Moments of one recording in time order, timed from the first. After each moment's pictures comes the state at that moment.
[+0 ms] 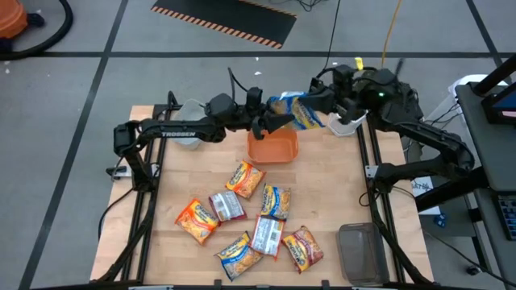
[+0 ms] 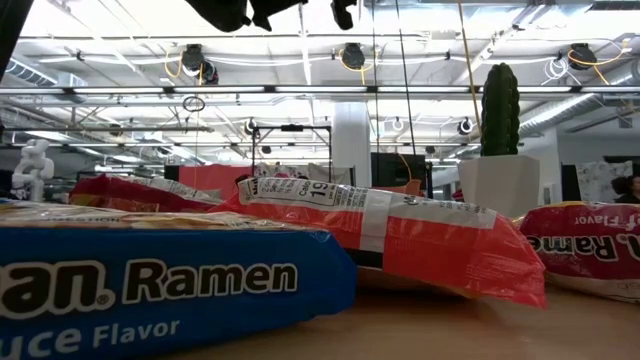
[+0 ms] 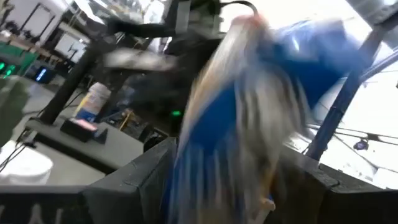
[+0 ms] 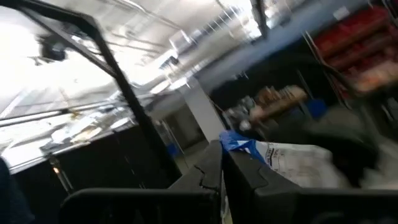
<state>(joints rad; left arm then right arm) 0.25 1.77 1.38 0.85 0.36 -0.70 -0.51 1.19 1.17 0.40 -0.68 0.81</state>
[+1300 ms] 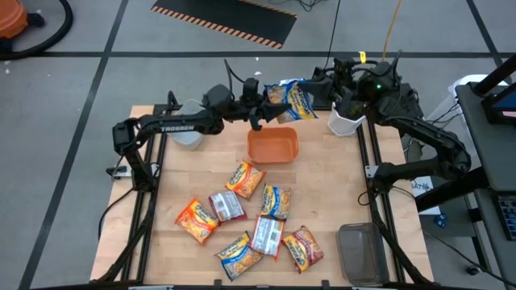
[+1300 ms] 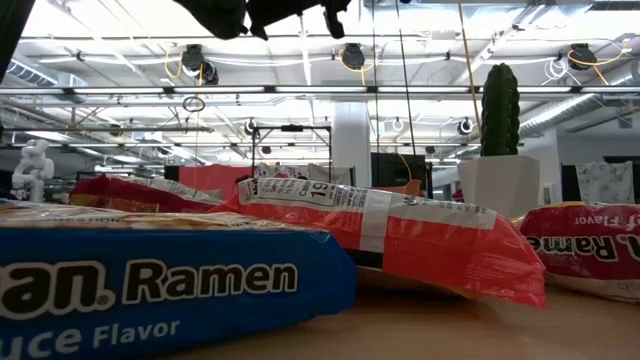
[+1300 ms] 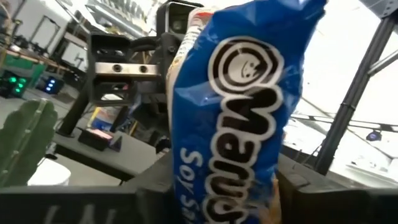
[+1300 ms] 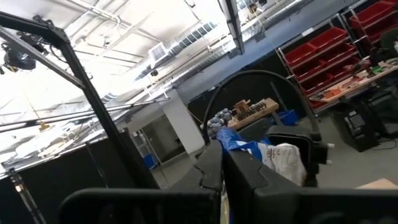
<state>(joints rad) 0.33 1.77 1.38 0.84 0.44 -0.67 -0.61 1.19 1.17 0.44 -0.68 0.81</state>
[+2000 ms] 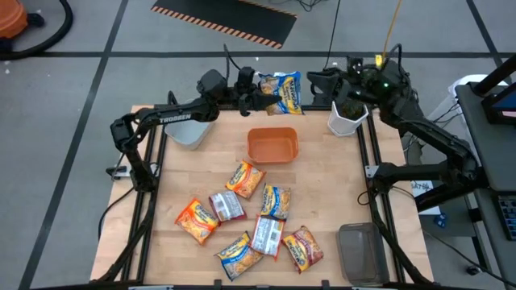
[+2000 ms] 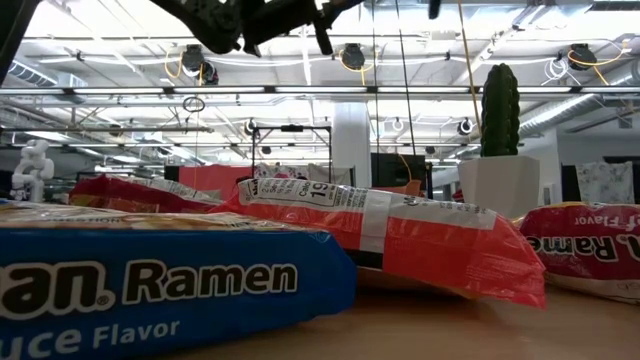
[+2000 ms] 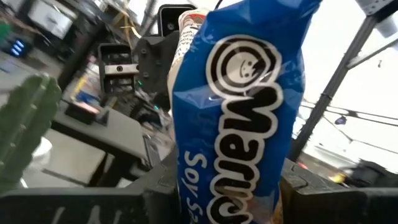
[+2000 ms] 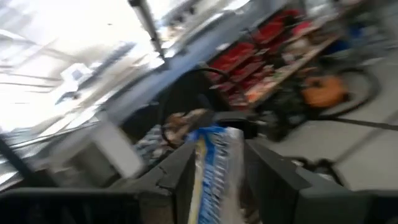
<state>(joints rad) 0.49 1.77 1.38 0.83 0.73 -0.82 -0.63 1.07 1.17 0.08 -0.39 0.71</state>
